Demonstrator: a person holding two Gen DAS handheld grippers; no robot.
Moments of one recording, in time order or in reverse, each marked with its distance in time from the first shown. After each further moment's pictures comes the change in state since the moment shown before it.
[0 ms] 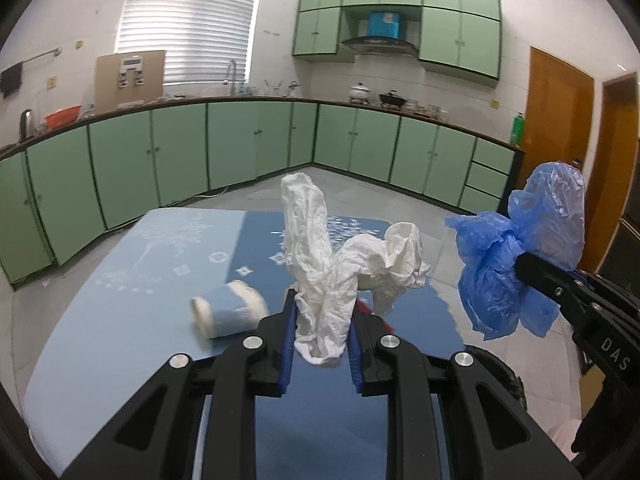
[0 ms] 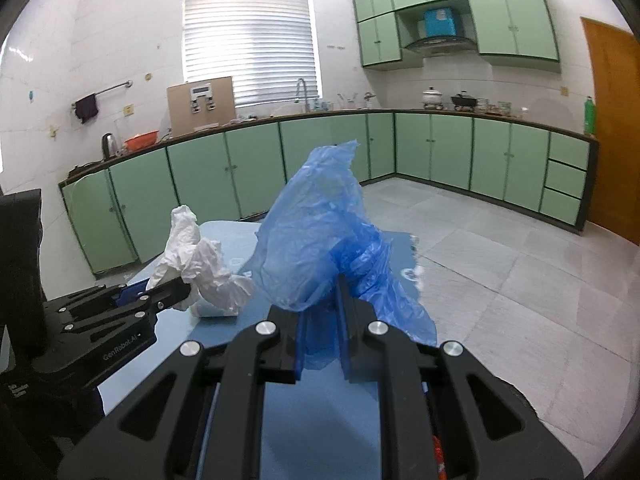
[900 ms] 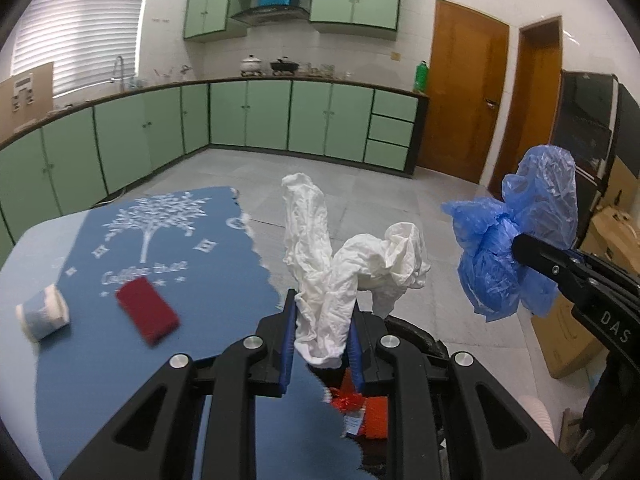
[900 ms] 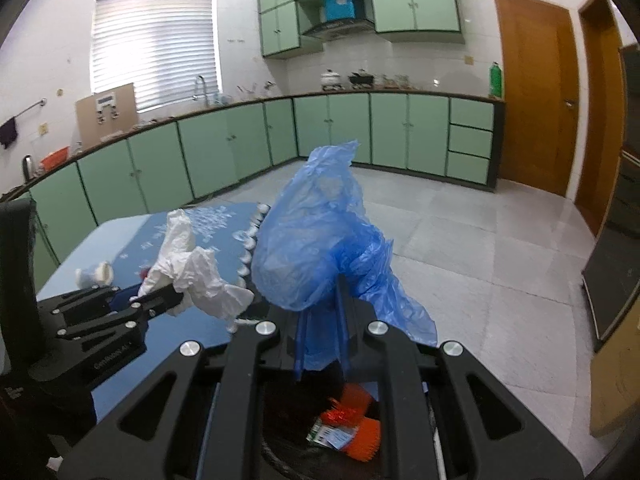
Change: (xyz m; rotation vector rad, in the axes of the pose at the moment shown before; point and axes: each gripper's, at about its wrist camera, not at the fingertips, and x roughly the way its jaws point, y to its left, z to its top) left arm 0.055 -0.182 -0.041 0.197 0.108 -0.293; right arm -0.059 -0.166 -0.073 0.142 0.048 -0.303
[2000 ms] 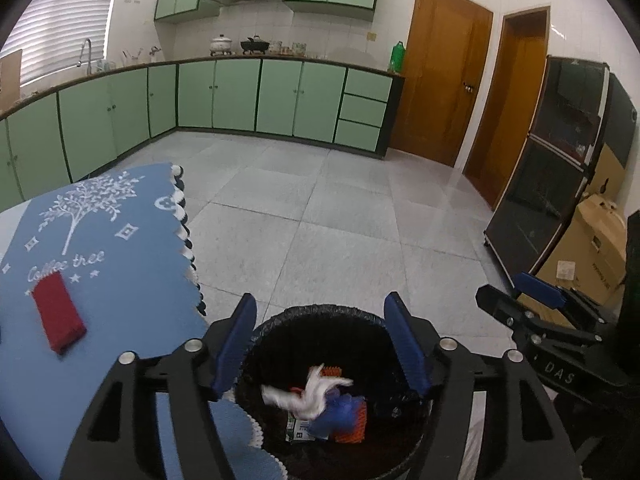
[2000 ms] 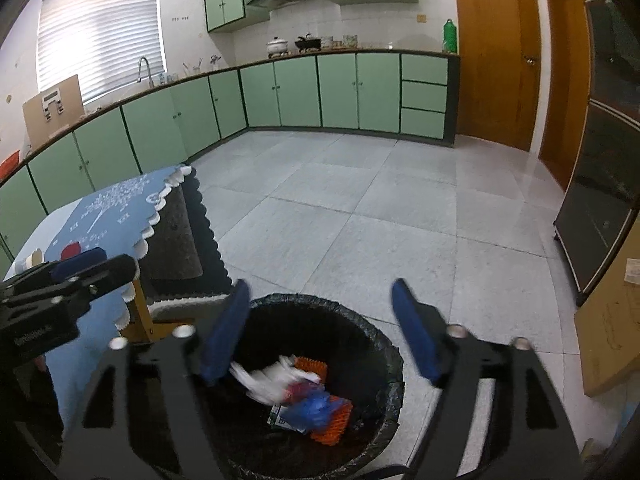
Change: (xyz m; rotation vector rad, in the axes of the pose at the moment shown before) left arm 0.070 -0.025 0.001 0.002 0.054 -0.106; right arm 0.057 -0.054 -0.045 0.096 0.102 -0.143
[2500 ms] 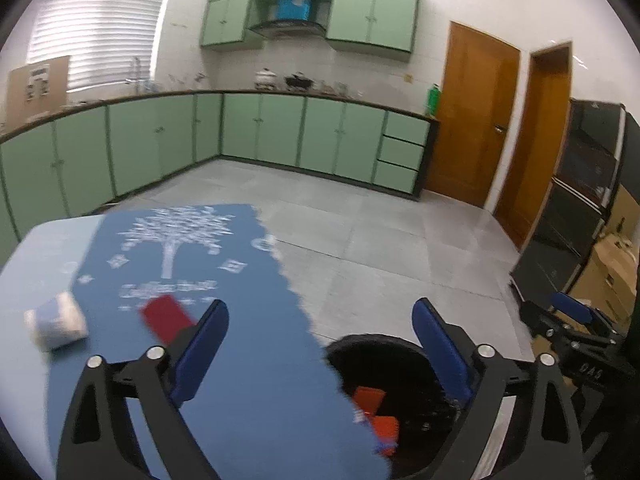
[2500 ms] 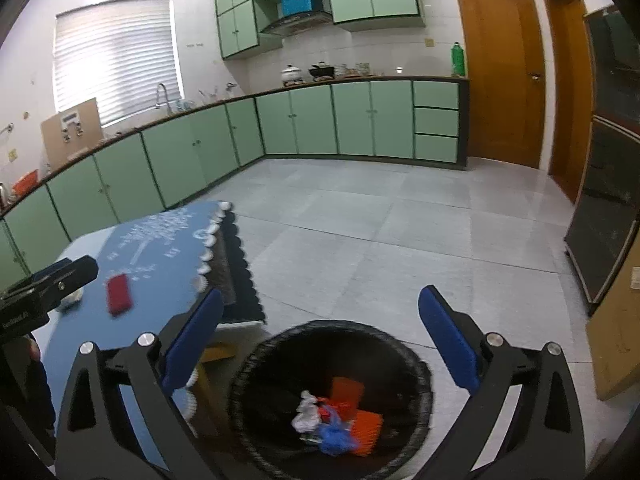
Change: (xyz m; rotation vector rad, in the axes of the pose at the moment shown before) left arm -0.099 0.071 0.009 -0.073 -0.140 0.138; right arm -0.050 0.044 0.025 0.013 -0.088 0.074
